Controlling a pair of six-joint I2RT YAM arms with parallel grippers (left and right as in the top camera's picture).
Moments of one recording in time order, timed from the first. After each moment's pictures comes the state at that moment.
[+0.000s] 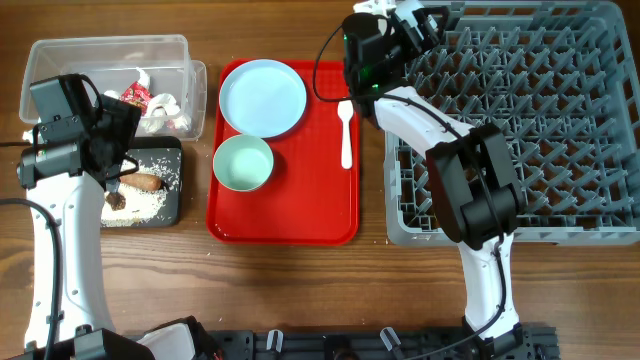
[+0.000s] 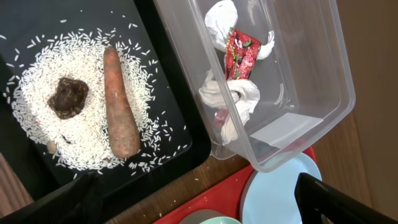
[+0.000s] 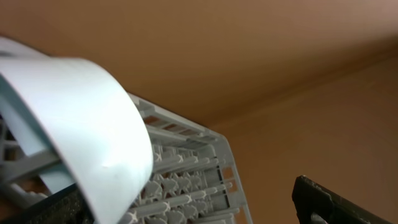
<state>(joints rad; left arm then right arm) 0.29 1.40 1.20 -0.80 -0.06 -0.94 0.43 2.27 1.63 0.33 1.22 -0.79</state>
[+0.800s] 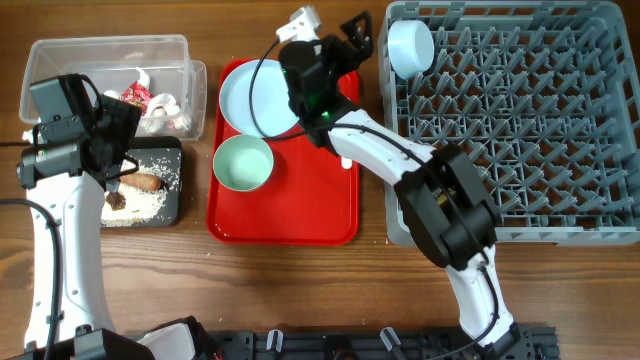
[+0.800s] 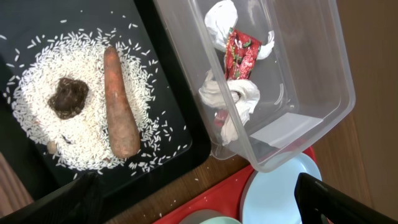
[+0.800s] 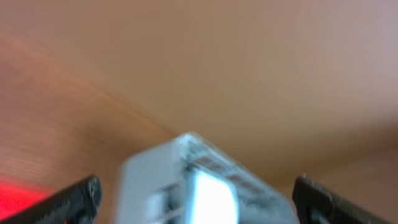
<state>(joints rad) 0.29 1.40 1.20 -0.80 -0.06 -0.94 0.65 2.23 1.63 0.25 1.00 -0.62</state>
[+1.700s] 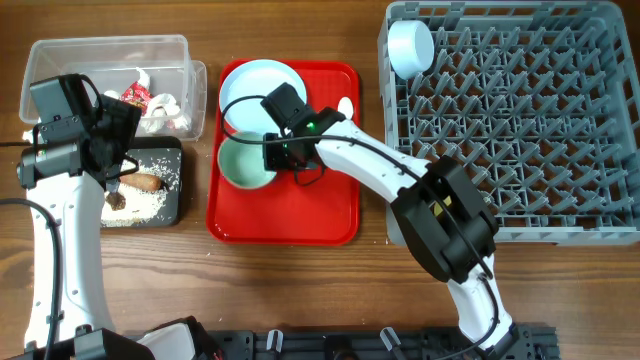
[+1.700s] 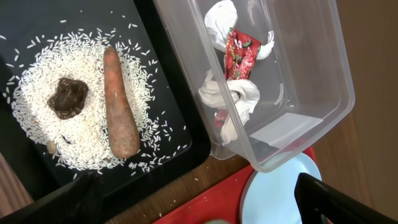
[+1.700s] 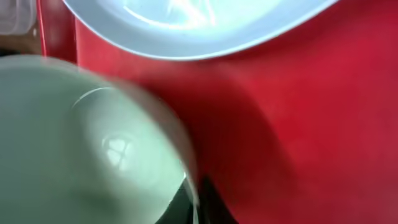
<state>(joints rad) 0.29 1.40 1.20 -0.80 -0.06 -0.94 0.73 2.20 1.63 -0.58 -0.23 0.69</state>
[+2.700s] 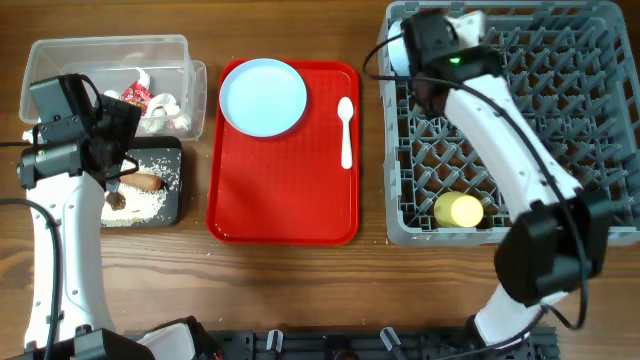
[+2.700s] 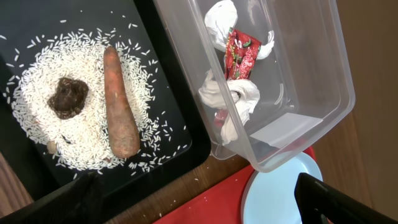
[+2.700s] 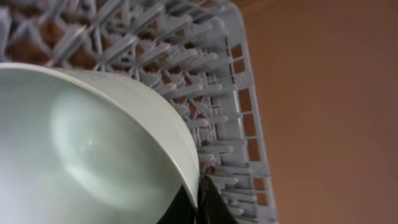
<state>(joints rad) 0.29 1.40 1.20 -0.80 -0.06 -0.94 0.31 1.88 1.63 -0.96 1.00 0.05</state>
